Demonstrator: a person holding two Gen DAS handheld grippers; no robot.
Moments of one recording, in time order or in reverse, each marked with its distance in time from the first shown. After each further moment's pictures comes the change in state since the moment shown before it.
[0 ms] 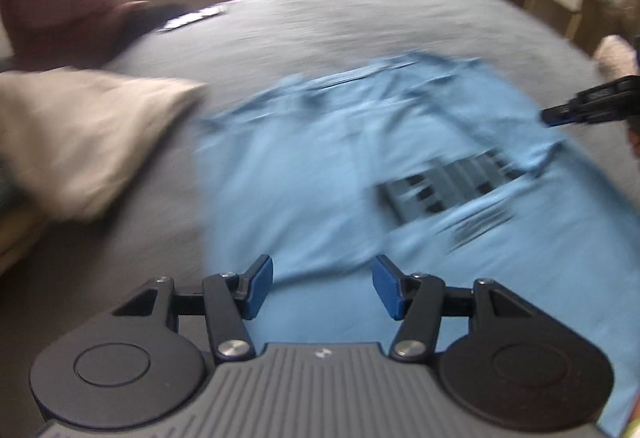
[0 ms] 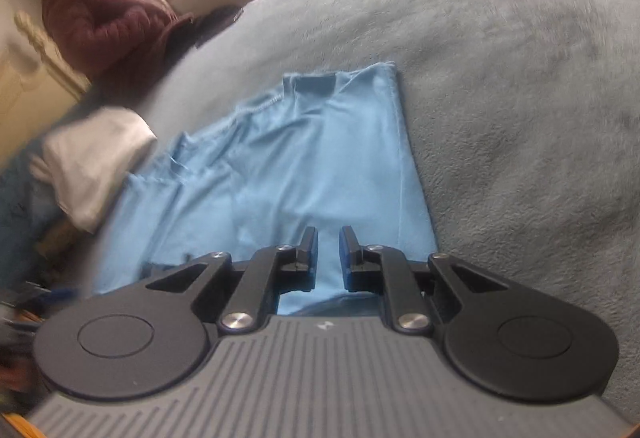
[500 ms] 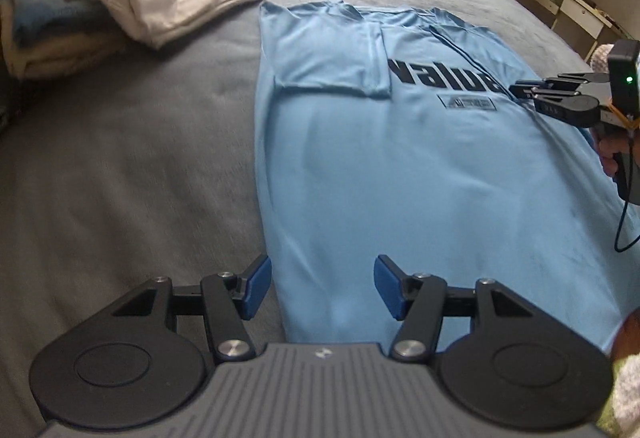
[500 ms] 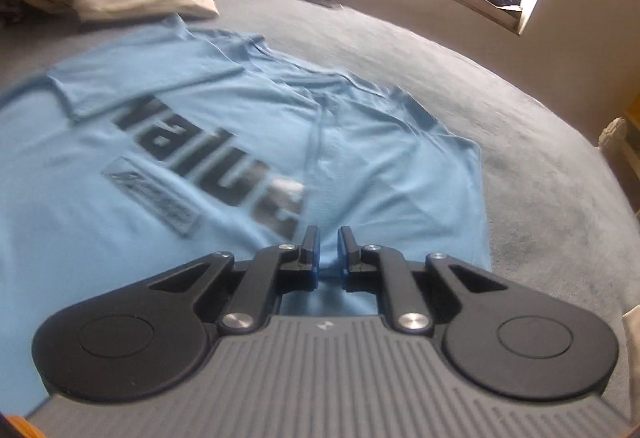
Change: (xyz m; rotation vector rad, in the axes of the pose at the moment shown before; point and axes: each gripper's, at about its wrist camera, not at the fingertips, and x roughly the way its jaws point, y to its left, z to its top) left arm -0.049 -0.003 -0.136 -0.202 0.036 -0.079; right arm 0.004 0.124 -0.093 -0.705 -0.140 -0.259
